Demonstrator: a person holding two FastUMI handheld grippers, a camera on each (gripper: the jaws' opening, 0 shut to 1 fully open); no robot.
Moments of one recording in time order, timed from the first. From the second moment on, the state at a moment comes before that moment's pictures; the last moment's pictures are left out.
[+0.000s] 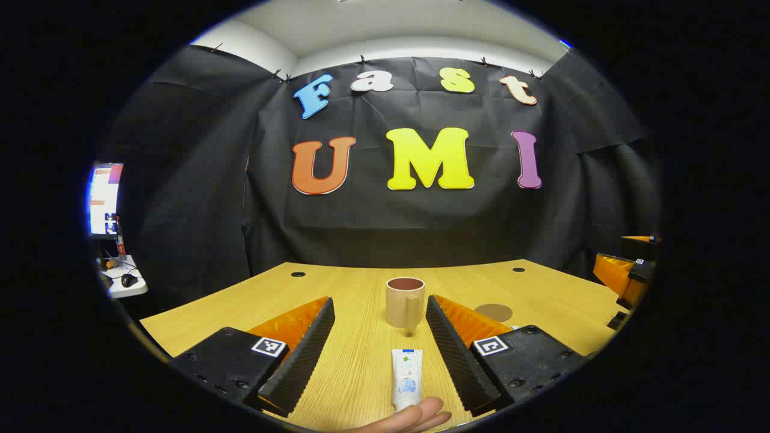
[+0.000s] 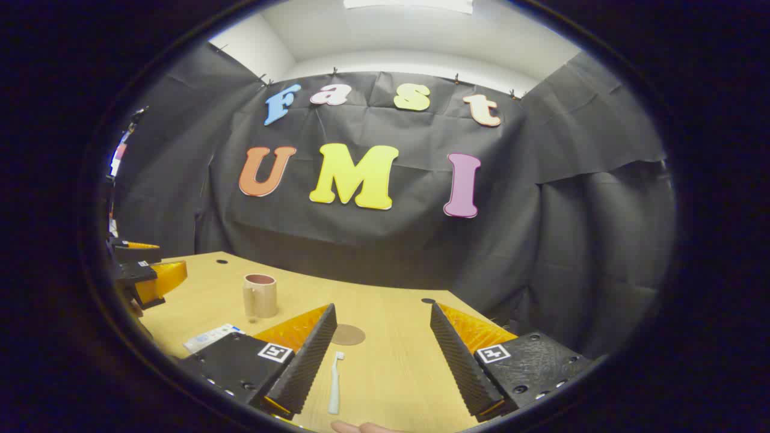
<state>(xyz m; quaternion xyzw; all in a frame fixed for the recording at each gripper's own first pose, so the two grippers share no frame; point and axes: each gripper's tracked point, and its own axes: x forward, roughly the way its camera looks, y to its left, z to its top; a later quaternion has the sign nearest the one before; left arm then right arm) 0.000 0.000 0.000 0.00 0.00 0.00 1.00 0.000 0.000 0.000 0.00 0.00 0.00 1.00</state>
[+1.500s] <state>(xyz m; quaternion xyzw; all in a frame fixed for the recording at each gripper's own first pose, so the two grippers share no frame) -0.013 -0.021 -0.134 0.01 0.28 -0.02 0.96 0.011 0.001 -0.042 -0.01 0.03 0.02 1.00</state>
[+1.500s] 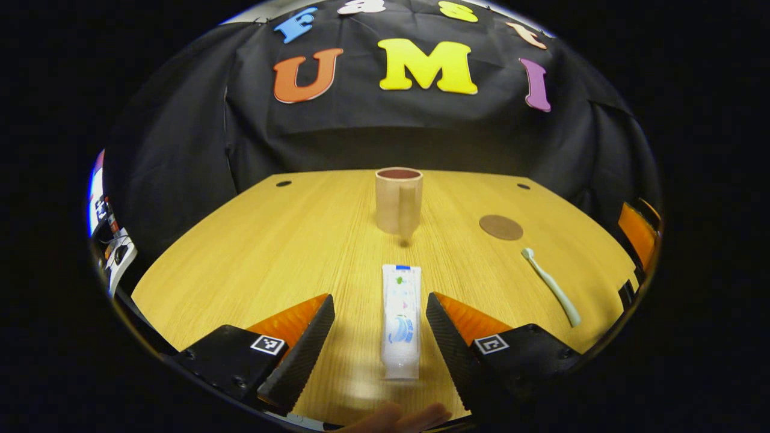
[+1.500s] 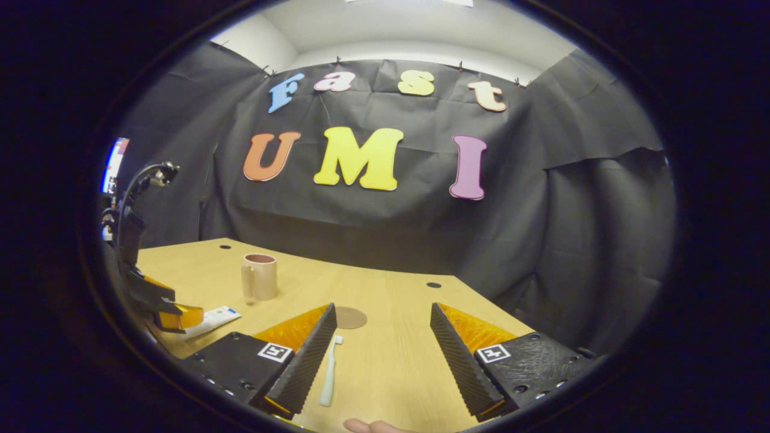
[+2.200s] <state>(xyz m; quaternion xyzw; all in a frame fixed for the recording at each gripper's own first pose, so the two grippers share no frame) -0.024 -0.025 -0.152 0.02 0.36 -0.05 0.93 0.015 0.003 -0.064 -0.03 0.06 0.02 1.00</state>
